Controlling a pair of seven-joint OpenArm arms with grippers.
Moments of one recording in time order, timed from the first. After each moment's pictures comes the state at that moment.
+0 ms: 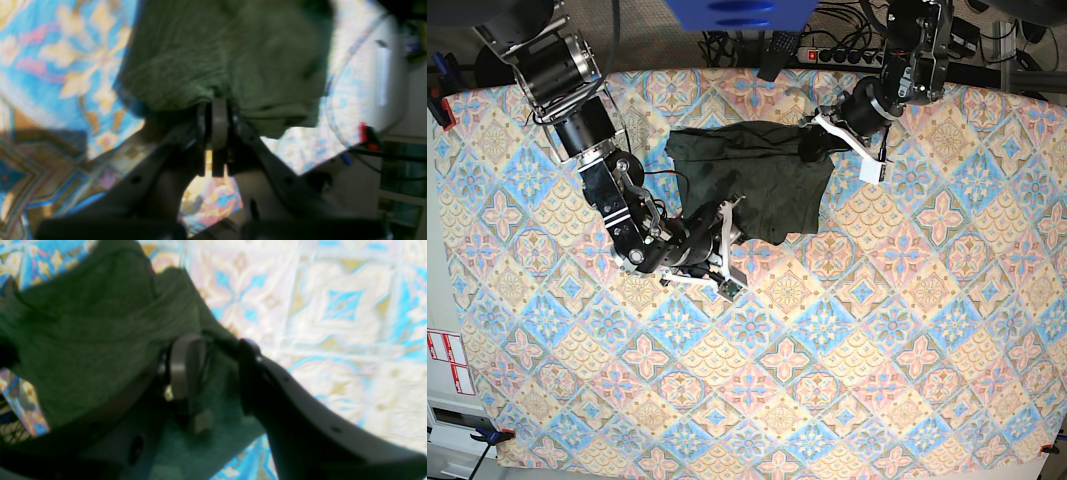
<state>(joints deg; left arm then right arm) 25.5 -11.5 2.2 95.7 -46.8 -14.1 35.6 17.1 9.9 -28.4 74.1 20.3 28.1 -54.7</state>
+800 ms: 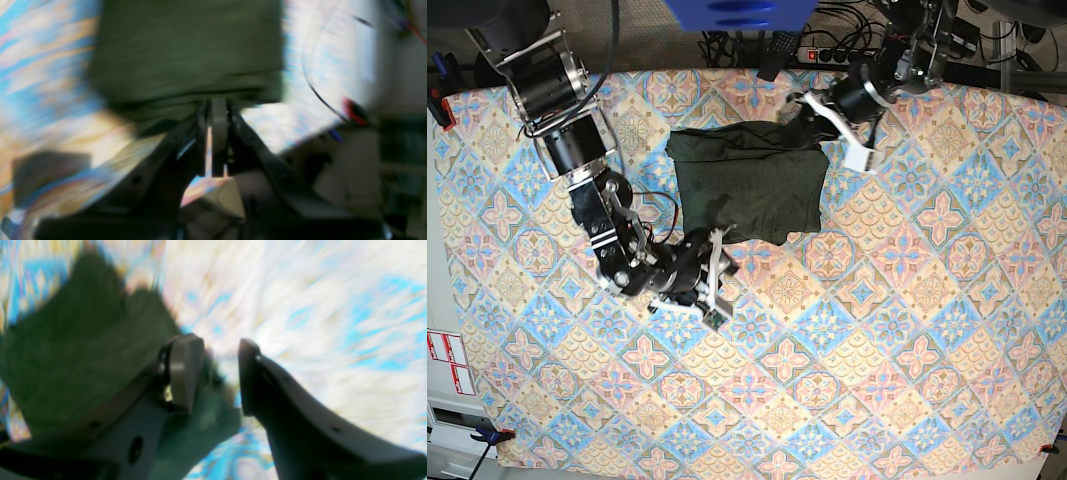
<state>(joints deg) 28.6 -12.5 8.3 102.3 -46.9 -14.6 35.4 21.1 11.1 -26.4 72.6 20.3 28.0 -50.5</state>
